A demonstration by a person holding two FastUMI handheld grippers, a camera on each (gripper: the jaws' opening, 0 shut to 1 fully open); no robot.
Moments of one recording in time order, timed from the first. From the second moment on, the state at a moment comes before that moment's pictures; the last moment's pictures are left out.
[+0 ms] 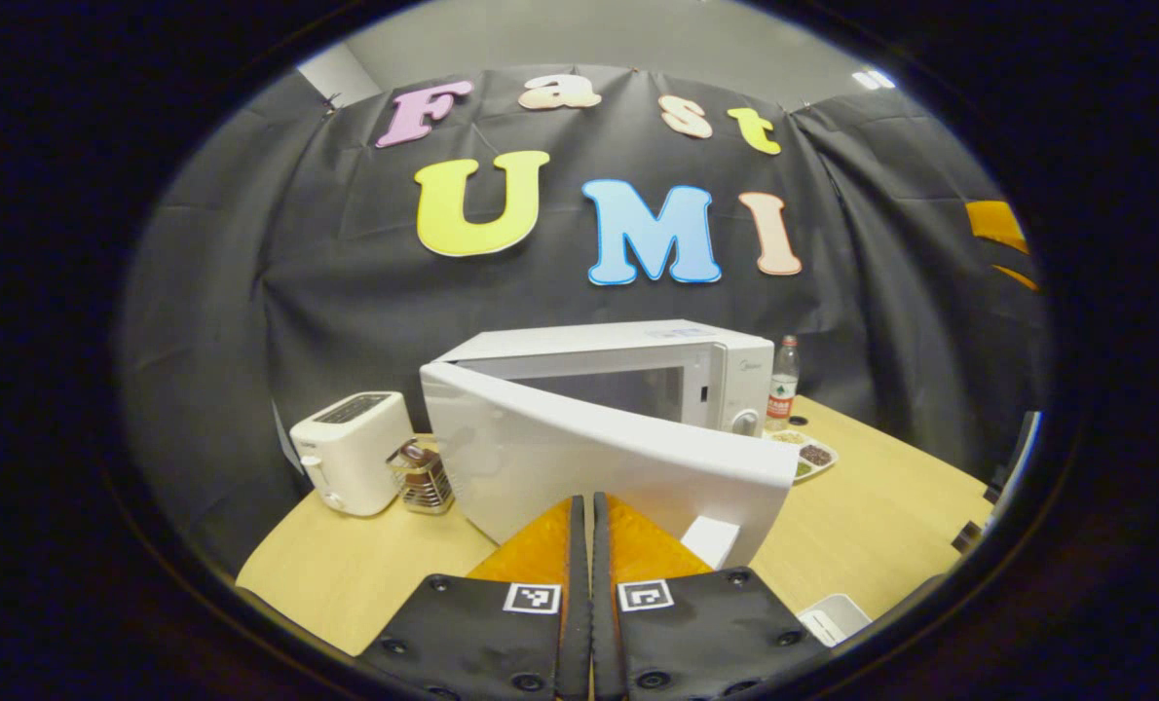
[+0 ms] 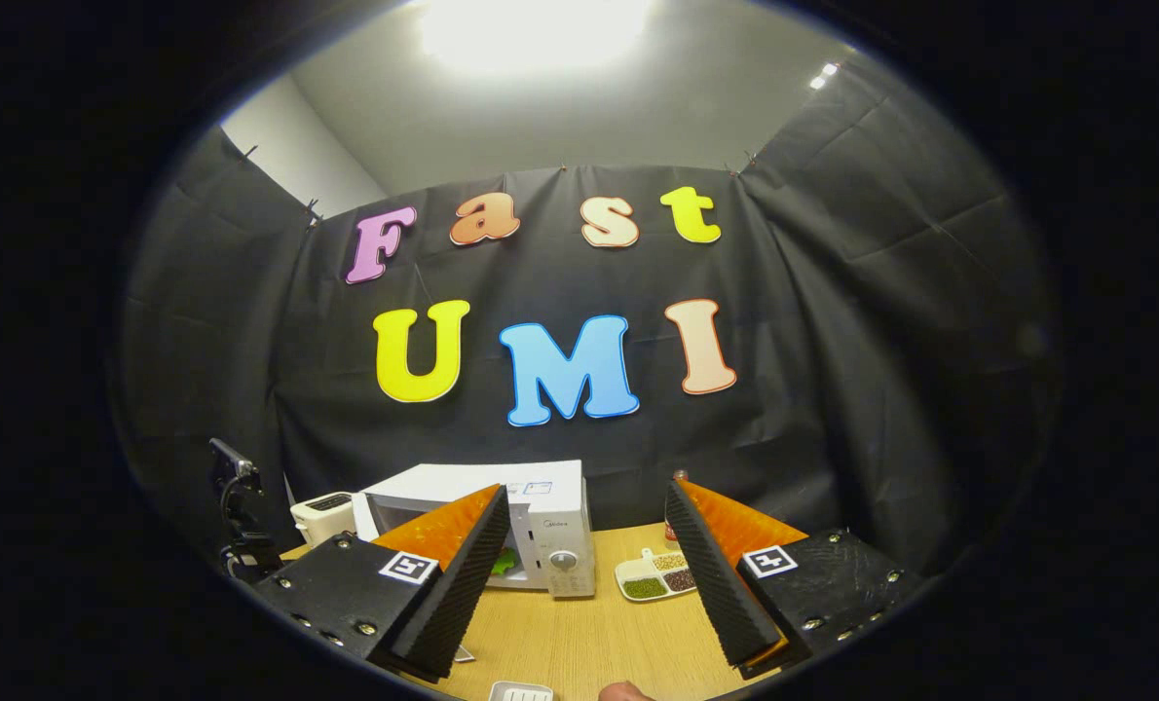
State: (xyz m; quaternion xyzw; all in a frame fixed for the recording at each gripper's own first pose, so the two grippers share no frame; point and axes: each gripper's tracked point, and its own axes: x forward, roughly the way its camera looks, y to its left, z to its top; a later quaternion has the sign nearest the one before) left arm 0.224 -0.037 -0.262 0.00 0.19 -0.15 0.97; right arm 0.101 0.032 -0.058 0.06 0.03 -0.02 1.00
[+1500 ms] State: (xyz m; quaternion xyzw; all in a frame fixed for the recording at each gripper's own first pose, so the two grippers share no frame) left arm 0.397 -0.117 -0.284 -0.02 0.16 -0.19 0.97; right arm 0.128 -0.005 -0.091 0.03 0.07 -0.15 0.99
